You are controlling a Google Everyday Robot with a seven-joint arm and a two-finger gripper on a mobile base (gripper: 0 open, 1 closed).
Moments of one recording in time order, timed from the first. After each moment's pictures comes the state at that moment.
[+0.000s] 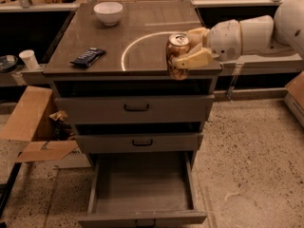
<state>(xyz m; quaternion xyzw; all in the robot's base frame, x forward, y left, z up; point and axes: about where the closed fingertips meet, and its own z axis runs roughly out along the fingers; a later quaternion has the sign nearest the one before) 0.621 -0.086 0.931 -0.57 0.57 0.32 0.50</state>
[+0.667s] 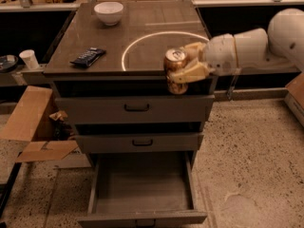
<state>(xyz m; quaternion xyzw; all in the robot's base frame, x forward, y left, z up) 0.602 -0.081 0.898 -0.57 0.60 0.32 0.47</state>
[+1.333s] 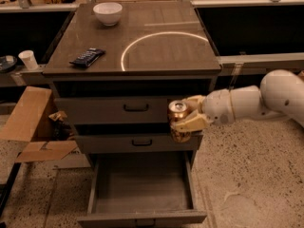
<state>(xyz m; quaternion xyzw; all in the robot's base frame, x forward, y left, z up) 0.536 -0.094 0.774 -0.52 0.67 0.34 0.41</state>
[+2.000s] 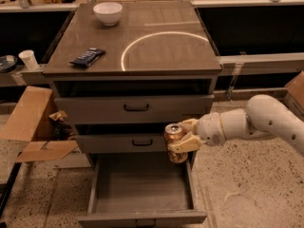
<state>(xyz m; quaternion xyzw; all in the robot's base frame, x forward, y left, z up) 0.512 -0.085 0.691 -0.50 0.69 0.38 0.36</state>
